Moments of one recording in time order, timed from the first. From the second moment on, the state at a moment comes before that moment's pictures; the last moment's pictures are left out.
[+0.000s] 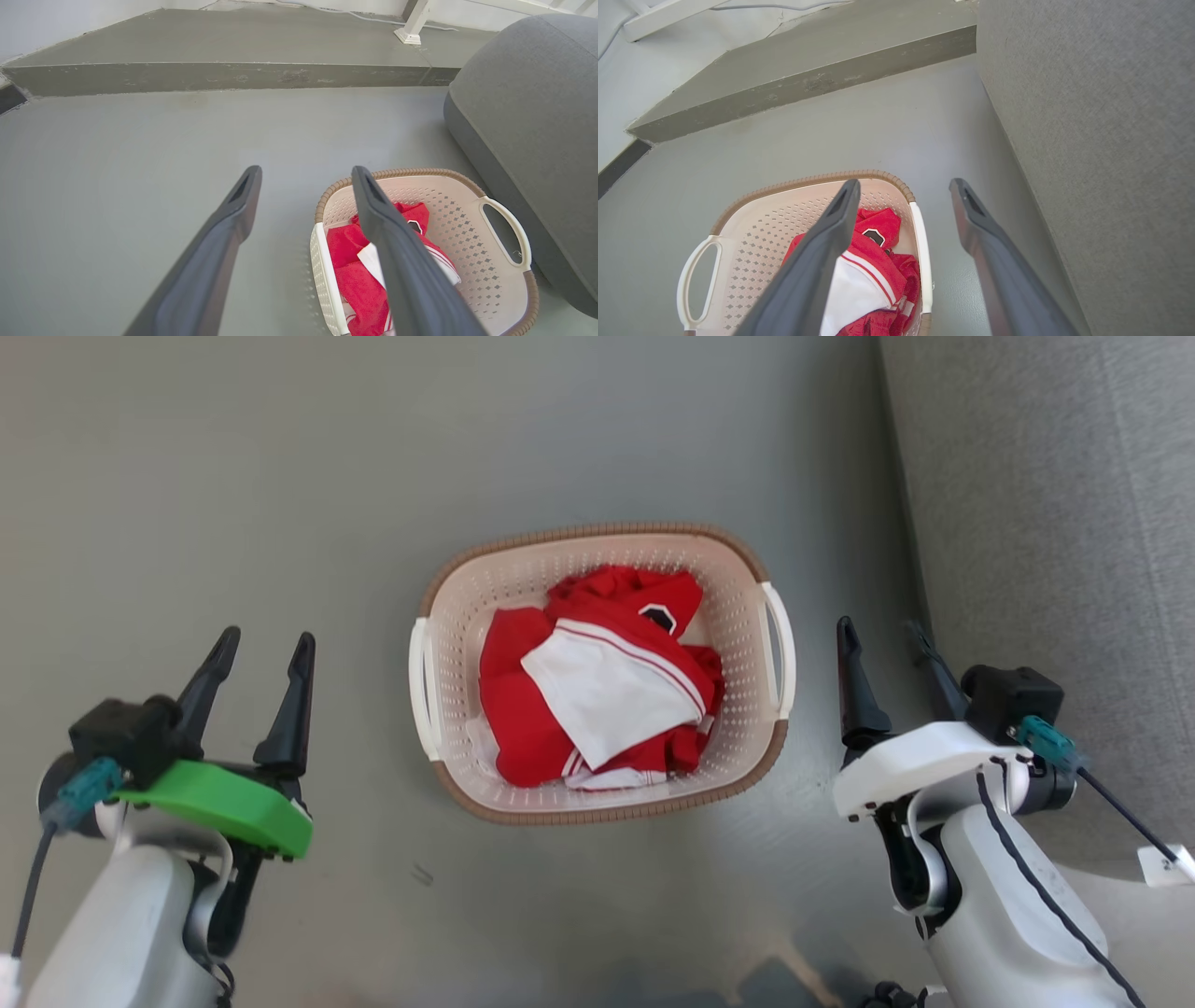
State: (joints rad) left arm -0.31 0.29 -0.31 0.30 -0.54 -0.12 -0.25; right arm -0.26 -0.05 0.27 0.36 0.35 -0.11 -0.25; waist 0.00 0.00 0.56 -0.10
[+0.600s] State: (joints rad) left arm -0.50 0.32 -0.50 0.45 -0.66 -0.12 -0.24; right arm -0.47 -0.05 0.35 0.58 0.41 -0.12 -0.25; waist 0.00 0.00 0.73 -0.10
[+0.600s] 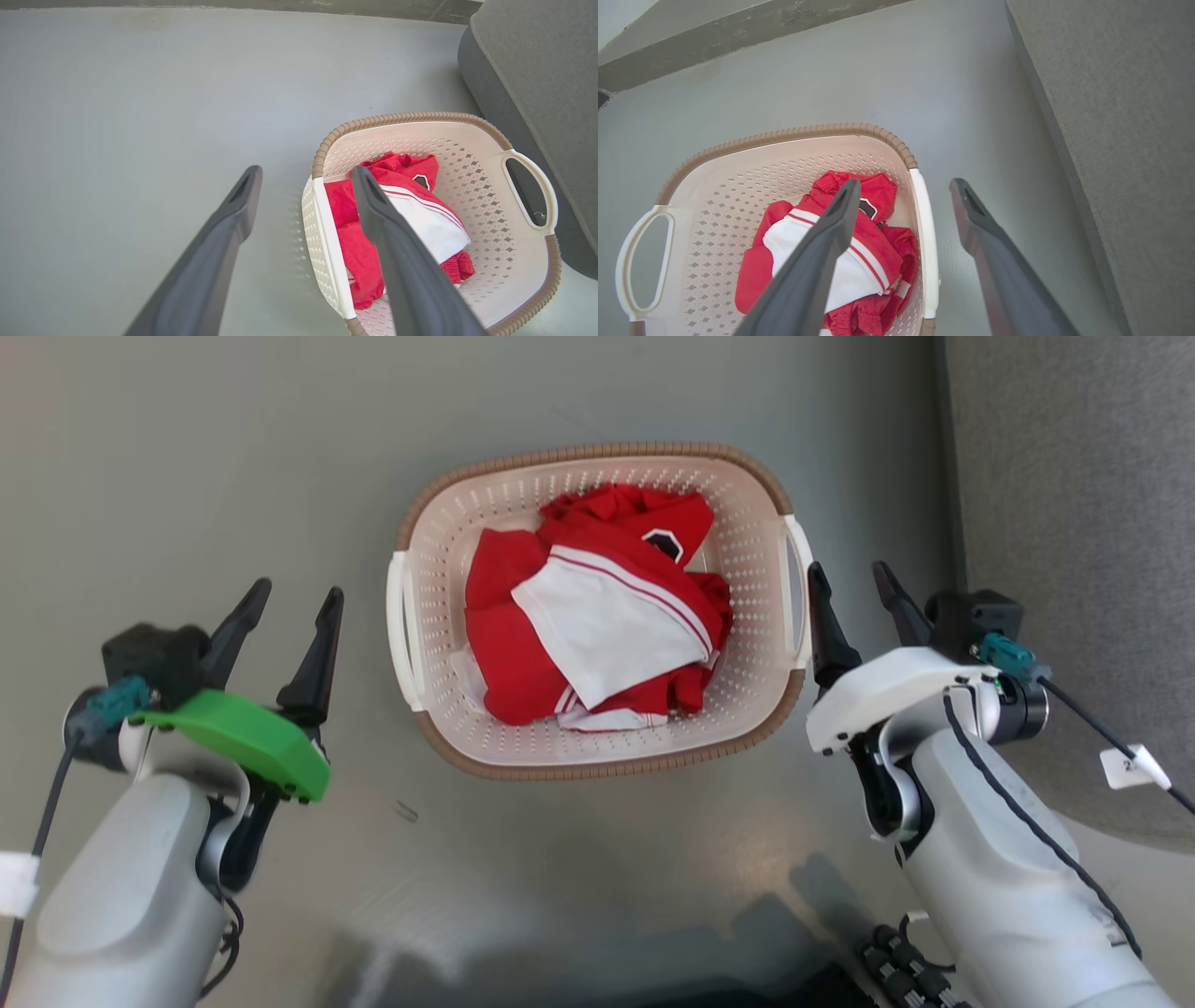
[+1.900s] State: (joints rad) left arm -0.79 0.34 -0.77 0.59 -0.94 -0.12 -0.01; right arm -0.74 -0.06 0.53 0.80 0.59 -0.12 -0.25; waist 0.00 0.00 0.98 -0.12
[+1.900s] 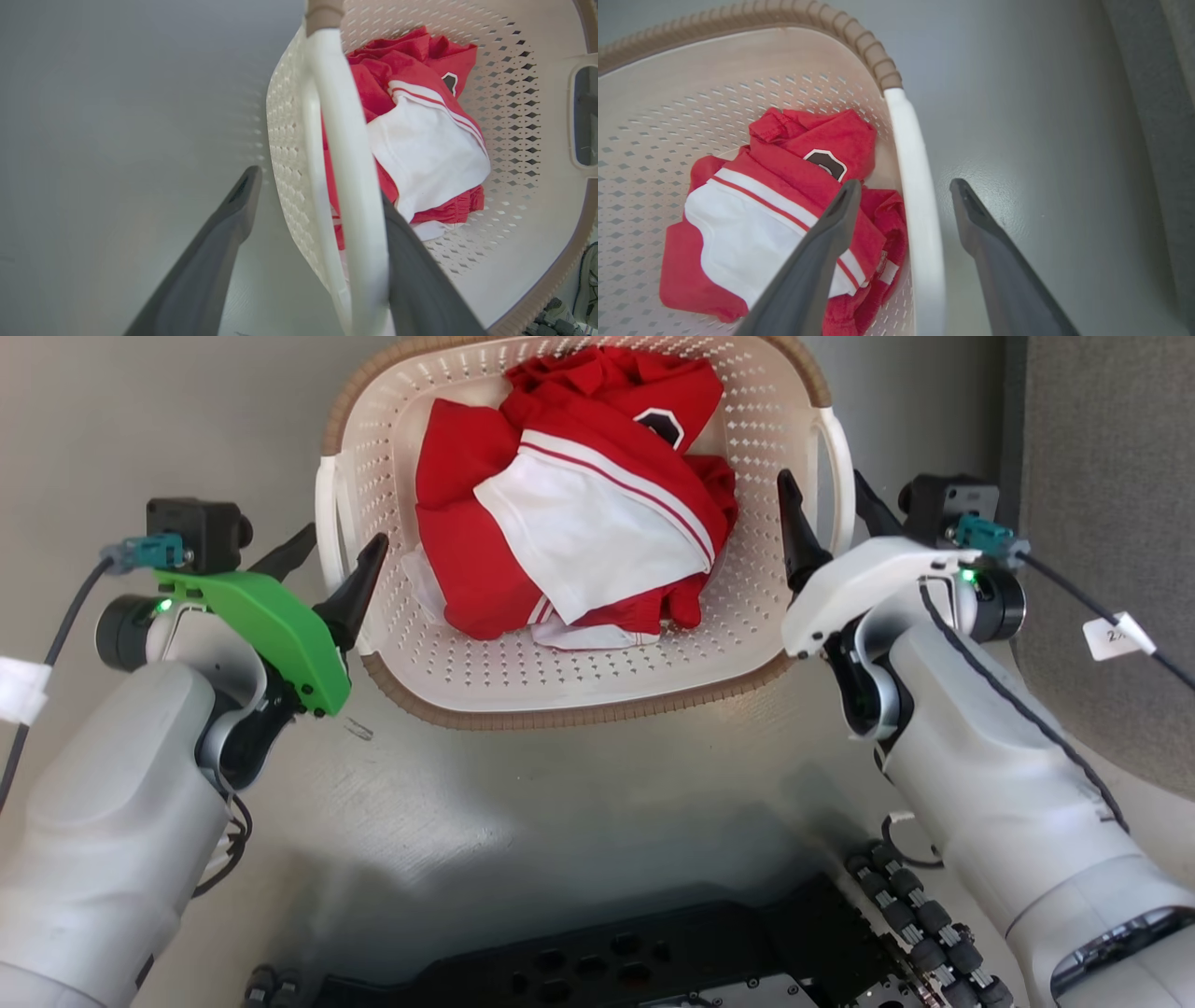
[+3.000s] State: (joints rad) left arm -0.84 0.33 -0.91 0.72 -1.04 -0.11 -0.04; right arm -0.81 -0.04 0.68 0.93 0.73 -0.10 -0.25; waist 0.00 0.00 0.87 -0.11
